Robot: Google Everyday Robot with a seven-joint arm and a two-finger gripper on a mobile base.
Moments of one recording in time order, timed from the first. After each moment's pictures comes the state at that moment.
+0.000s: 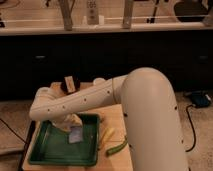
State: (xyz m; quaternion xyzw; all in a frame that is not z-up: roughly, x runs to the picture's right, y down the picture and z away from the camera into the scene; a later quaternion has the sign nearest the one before) arm -0.165 0.198 0.740 -0.26 -0.17 -0.79 0.53
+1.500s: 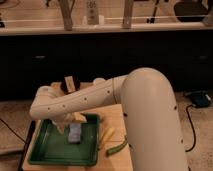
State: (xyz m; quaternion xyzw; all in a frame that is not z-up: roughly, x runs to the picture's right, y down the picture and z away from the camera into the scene) arm -0.167 0.195 0.743 -0.26 -0.18 -0.79 0.52
